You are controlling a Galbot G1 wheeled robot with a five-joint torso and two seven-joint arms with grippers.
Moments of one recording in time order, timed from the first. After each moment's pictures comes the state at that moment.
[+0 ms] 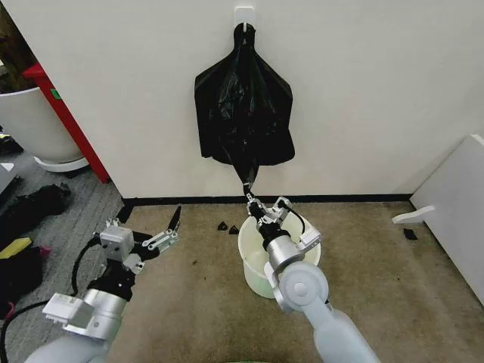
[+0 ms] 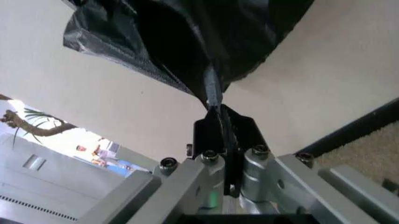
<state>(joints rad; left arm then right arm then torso) 1.71 -1.09 -0.65 -2.48 -0.39 0.04 -0.05 -1.07 1.37 0.03 1.98 1.15 0.00 0.26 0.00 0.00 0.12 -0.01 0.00</state>
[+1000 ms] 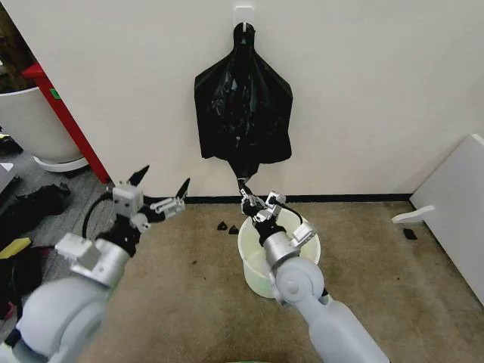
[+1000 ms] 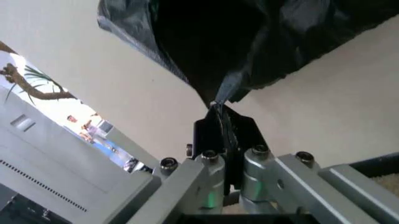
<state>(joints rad) 1.32 -0.83 -0.58 -2.38 -0.61 0.20 -0.11 -0.99 1.34 -0.01 1.92 0.97 0.00 0.19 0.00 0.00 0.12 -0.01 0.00</state>
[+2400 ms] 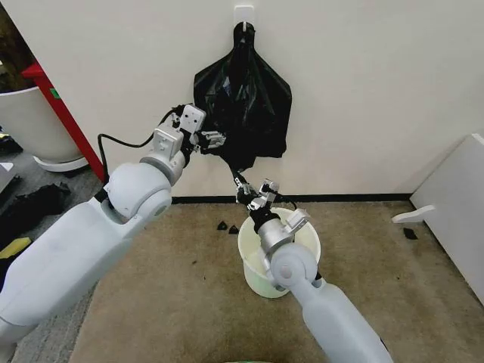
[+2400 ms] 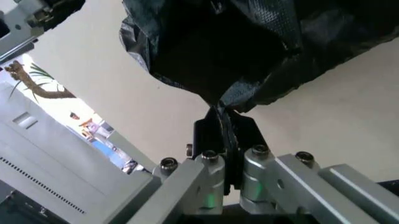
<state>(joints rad) 0.39 -0.83 0.11 -2.05 -0.60 0.57 -0.29 -0.91 1.33 -0.03 1.89 0.96 0.00 0.18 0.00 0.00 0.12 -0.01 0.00</state>
